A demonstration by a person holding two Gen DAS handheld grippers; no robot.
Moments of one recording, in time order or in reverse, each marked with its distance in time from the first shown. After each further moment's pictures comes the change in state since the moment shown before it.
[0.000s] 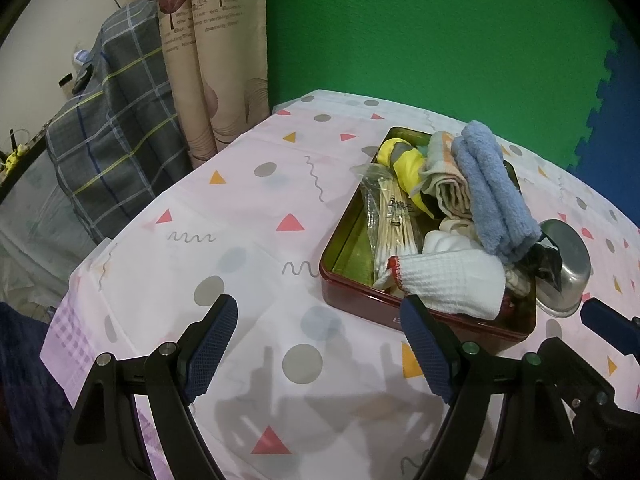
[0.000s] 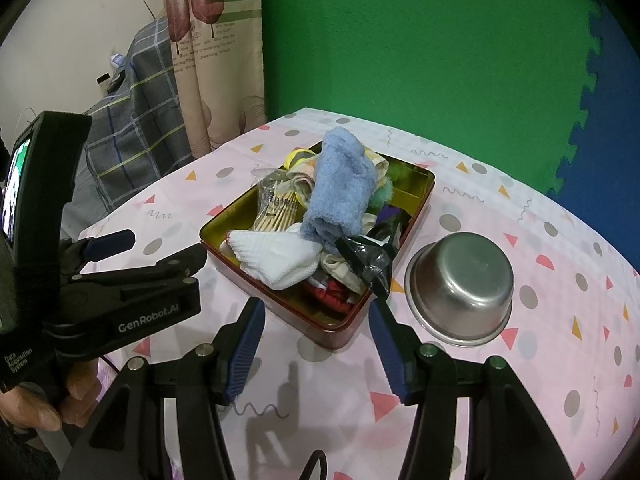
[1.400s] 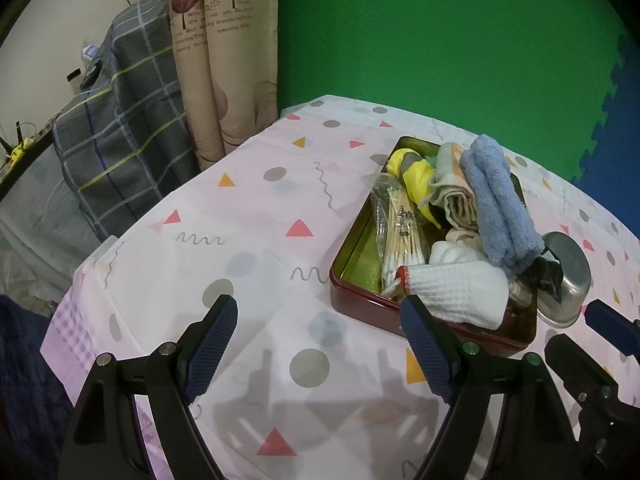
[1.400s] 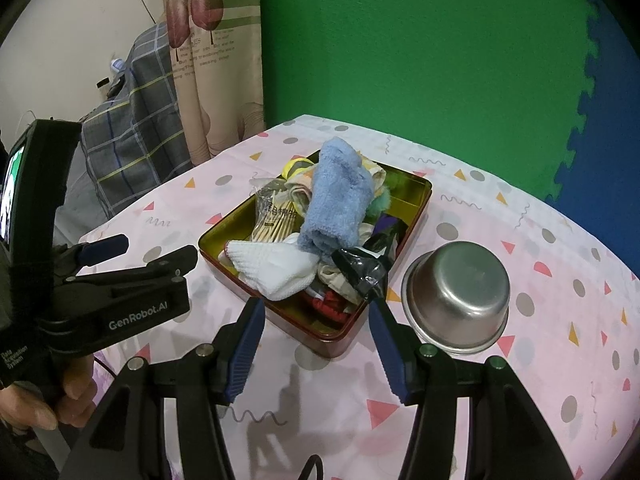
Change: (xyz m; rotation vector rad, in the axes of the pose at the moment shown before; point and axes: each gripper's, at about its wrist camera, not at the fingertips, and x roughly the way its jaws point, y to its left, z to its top) left arm -0.004 0.006 0.003 -0.028 -0.007 0.011; right arm 0.000 -0.001 0.004 0.007 -0.019 -0.003
